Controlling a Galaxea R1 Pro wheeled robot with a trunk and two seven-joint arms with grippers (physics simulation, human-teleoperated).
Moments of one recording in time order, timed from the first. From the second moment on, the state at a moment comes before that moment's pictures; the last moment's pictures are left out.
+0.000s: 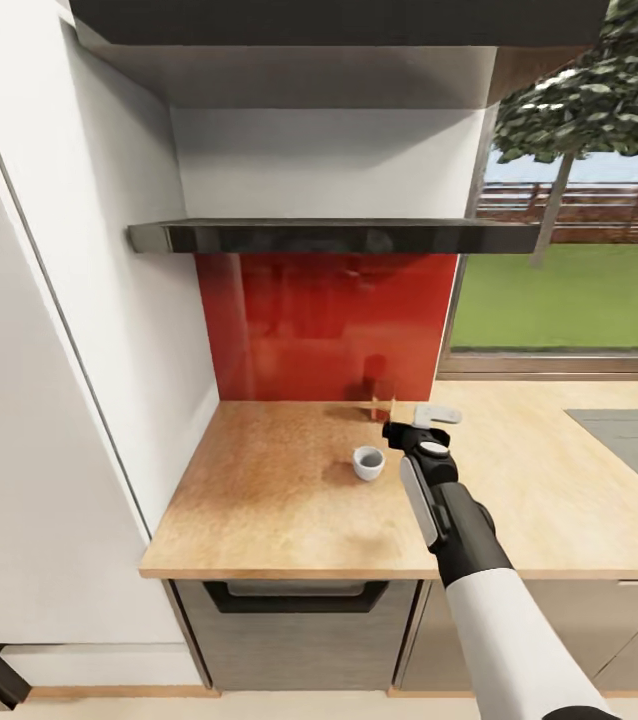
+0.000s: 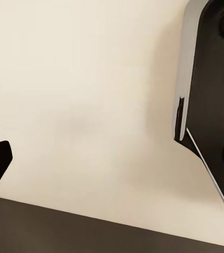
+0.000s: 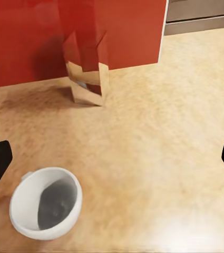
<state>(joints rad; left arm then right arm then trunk) 0.03 0.10 -0.03 -0.12 0.02 -0.02 0.18 -0.75 0.17 0.04 -1.10 -0.06 0.52 -0.38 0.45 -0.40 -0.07</state>
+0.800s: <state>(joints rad) 0.03 0.10 -0.03 -0.08 0.02 -0.02 0.18 -0.75 0.17 0.04 -0.98 -0.06 0.52 -0.38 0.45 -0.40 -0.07</state>
